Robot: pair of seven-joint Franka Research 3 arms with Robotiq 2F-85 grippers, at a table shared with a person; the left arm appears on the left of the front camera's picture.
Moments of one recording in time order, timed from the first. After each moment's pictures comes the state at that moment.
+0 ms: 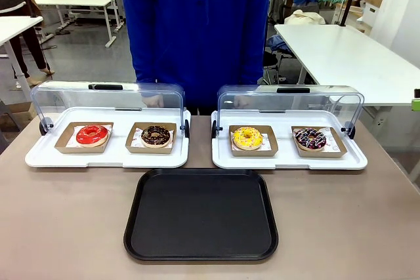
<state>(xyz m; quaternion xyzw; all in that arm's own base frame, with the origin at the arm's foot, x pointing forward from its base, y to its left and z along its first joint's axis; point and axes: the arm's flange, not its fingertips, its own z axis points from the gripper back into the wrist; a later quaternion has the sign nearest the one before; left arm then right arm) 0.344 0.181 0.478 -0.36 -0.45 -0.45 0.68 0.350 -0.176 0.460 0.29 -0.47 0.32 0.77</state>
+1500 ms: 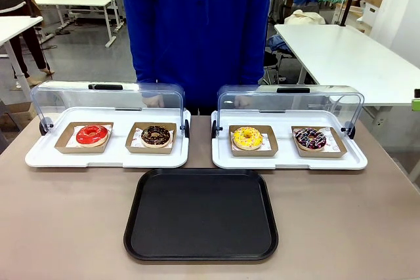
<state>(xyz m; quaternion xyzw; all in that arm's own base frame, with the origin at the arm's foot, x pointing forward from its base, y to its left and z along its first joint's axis) 0.344 0.181 0.478 -0.36 -0.45 -0.45 0.68 0.350 -0.176 0.460 0.29 -0.47 0.32 0.77</state>
